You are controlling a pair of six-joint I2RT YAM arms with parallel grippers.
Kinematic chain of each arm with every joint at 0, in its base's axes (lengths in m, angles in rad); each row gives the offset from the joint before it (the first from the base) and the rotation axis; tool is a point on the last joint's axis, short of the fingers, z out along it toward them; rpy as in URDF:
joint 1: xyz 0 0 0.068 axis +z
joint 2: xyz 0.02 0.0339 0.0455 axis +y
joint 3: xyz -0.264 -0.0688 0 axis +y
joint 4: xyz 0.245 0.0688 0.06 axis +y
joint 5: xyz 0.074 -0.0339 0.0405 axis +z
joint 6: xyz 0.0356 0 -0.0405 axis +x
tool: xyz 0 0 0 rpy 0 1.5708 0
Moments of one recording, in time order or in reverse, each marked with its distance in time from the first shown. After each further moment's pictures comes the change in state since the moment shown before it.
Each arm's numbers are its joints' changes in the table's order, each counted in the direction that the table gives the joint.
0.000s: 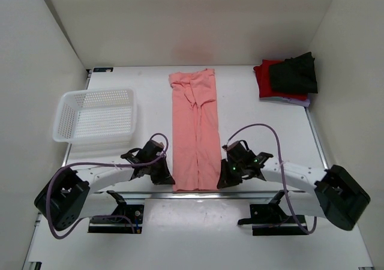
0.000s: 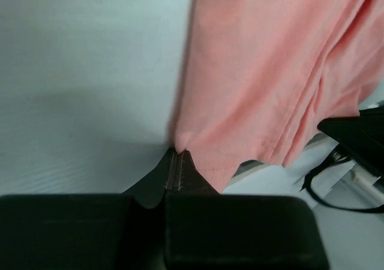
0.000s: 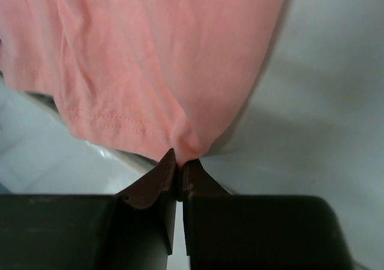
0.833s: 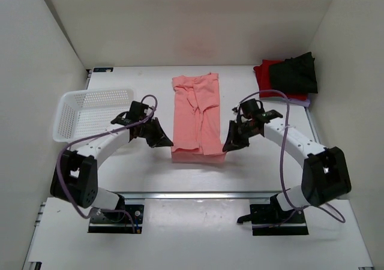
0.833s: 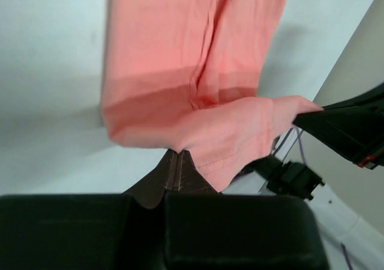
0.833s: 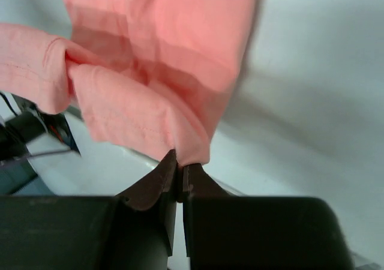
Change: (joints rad) left arm 0.345 0.188 -0.446 0.217 -0.237 0.196; right arm -0.353 0.184 -0.486 0.396 0.147 -0.247
